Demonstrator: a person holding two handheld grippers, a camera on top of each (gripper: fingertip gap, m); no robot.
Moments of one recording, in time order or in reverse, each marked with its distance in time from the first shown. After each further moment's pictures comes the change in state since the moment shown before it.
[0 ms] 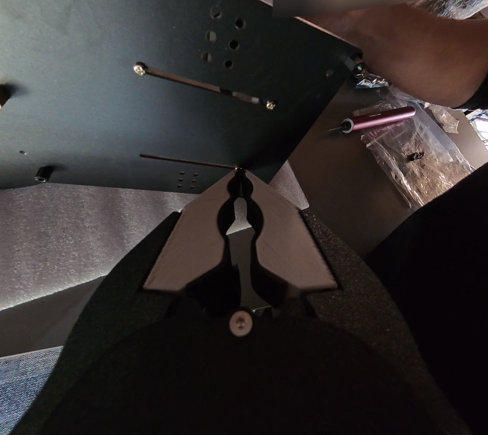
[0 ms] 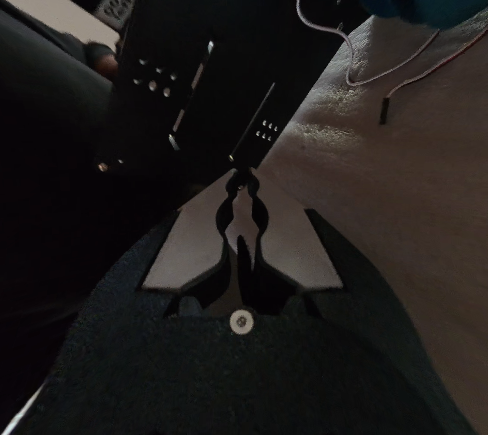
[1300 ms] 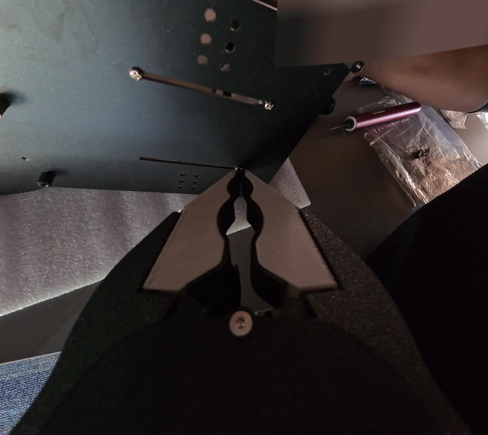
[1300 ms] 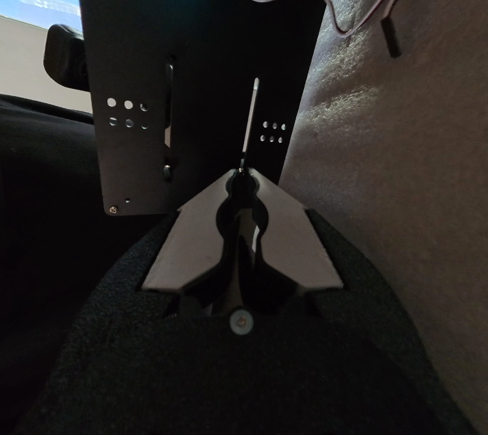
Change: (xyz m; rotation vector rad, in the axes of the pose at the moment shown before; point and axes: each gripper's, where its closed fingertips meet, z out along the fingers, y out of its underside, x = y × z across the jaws) left arm 0.000 -0.001 0.002 -0.018 -0.010 0.019; right arm -0.007 0.000 0.018 0.145 -0.171 0.381
